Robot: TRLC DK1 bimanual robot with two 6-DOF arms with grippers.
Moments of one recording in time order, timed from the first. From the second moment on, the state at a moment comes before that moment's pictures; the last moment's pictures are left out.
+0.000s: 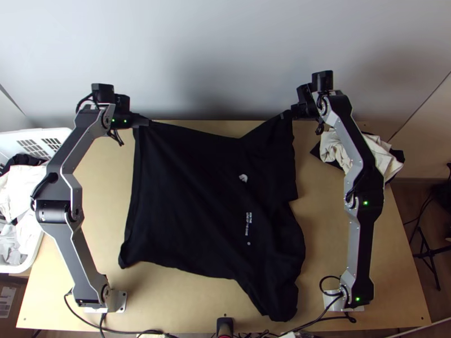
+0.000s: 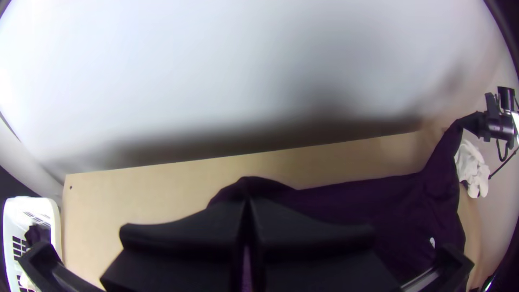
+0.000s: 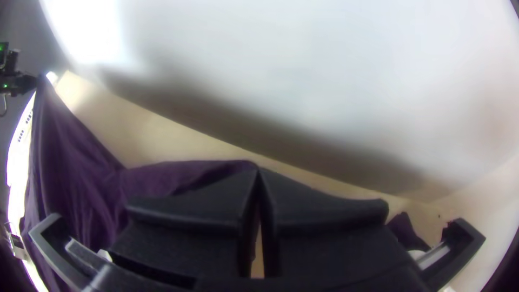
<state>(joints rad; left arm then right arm) 0.03 2.07 1.89 -0.54 0.17 0.09 0.15 2.33 2.31 -0.74 -0.13 -0.16</state>
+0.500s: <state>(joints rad) 0.03 1.94 1.65 -0.43 0.20 0.10 0.20 2.18 2.10 -0.67 -0.10 -0.14</state>
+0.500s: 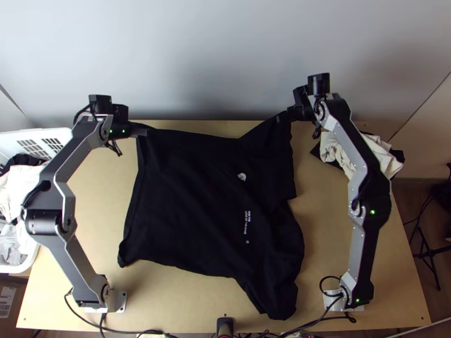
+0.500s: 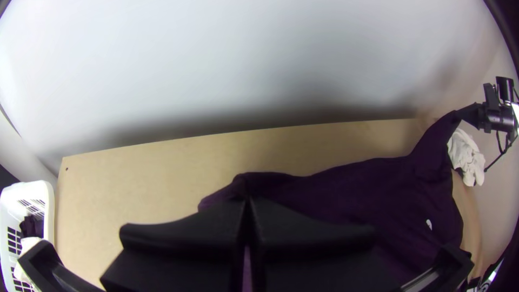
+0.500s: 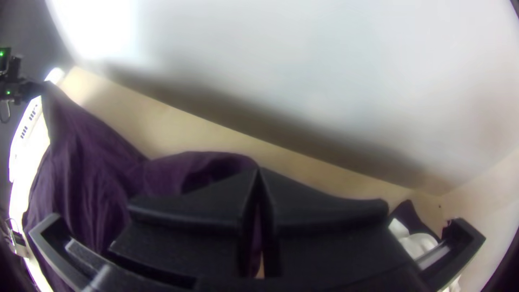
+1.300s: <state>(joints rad) 0.09 1.56 1.19 -0.36 0.27 0.13 0.27 1.39 1.25 -0.59 -0.15 -0.12</state>
